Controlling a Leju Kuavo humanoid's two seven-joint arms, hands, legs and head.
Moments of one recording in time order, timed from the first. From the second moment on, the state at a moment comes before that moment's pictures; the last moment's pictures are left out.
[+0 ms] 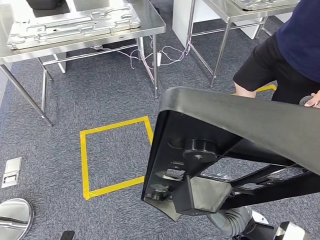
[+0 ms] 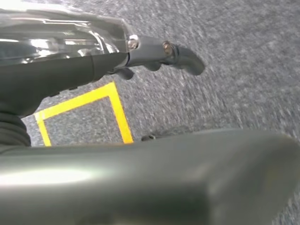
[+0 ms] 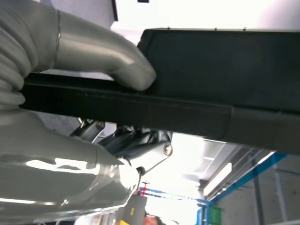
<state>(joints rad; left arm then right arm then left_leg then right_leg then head) -0.11 -0.11 1.13 -0.21 -1.10 0.03 -0.16 0.15 -0.23 0.40 -2.00 -0.10 0.35 -0.61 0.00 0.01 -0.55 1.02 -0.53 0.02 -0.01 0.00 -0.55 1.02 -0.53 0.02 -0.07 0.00</state>
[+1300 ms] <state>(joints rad) -0.11 -0.11 1.13 -0.21 -1.10 0.03 -0.16 0.15 -0.23 0.40 -2.00 -0.10 0.35 -0.61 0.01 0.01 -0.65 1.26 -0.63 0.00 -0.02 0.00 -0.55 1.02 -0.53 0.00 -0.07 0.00</state>
